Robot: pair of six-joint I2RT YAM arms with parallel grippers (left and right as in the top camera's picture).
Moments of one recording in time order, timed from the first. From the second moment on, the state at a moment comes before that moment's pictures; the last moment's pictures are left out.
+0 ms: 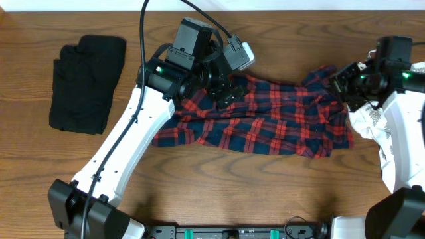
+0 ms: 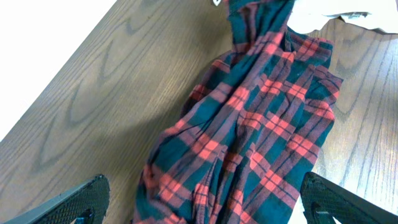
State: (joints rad) left arm -0.47 1.65 1.59 -0.76 0.46 0.51; right arm -0.19 1.57 1.36 -0.95 -0.40 0.86
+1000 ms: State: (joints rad) left arm -0.47 1.65 1.59 -0.78 0.46 0.51; right arm -0.21 1.56 1.36 -1.05 -0.25 0.71
